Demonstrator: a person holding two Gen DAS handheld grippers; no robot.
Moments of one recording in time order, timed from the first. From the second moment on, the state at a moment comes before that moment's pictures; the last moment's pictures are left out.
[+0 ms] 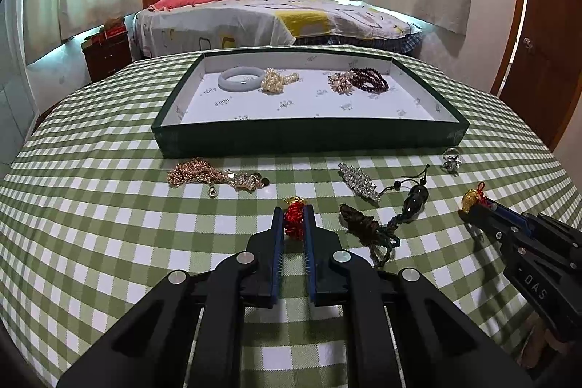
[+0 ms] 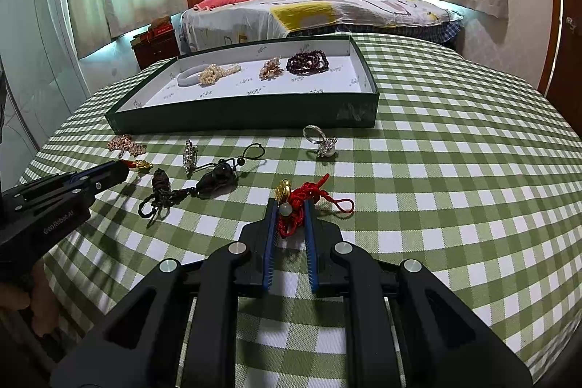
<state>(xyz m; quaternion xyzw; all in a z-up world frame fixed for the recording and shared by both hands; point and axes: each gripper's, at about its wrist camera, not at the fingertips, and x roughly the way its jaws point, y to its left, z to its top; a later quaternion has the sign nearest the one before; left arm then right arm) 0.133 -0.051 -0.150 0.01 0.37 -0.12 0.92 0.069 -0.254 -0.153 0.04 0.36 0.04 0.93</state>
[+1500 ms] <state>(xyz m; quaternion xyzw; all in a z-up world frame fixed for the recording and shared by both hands) 0.134 -0.046 -0.066 -0.02 0.27 -0.13 0.95 0.074 -0.248 -0.071 0.03 0.26 0.05 0.96</state>
